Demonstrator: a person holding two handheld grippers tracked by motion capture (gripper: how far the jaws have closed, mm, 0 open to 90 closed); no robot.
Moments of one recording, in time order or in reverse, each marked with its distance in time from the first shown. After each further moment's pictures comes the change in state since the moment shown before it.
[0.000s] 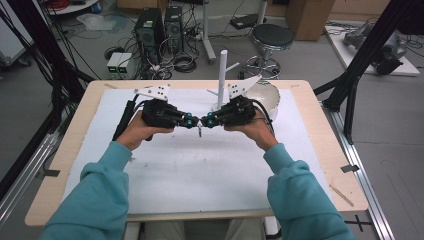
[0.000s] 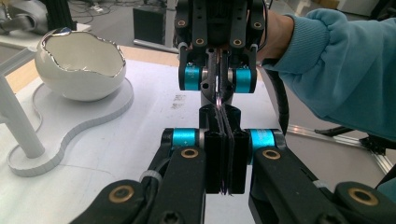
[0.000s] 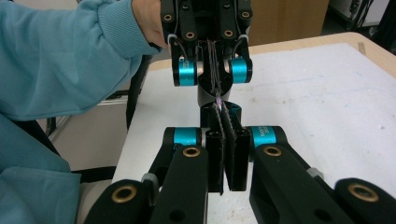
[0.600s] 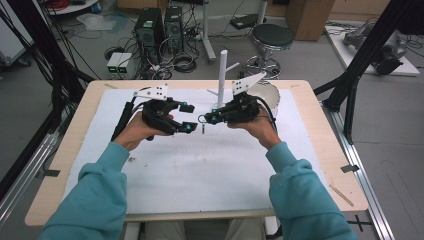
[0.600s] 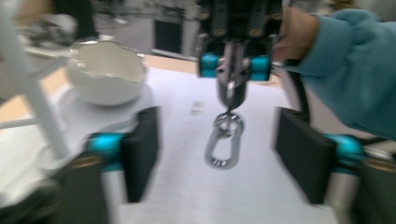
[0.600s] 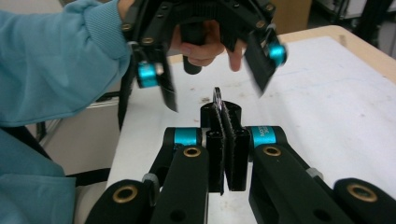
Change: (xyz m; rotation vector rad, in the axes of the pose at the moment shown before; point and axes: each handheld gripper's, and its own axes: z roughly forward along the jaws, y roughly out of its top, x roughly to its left) left arm 0.003 -0.007 0.000 -0.042 0.145 -0.006; right arm 0.000 0.003 -0.012 0.013 -0.062 0.042
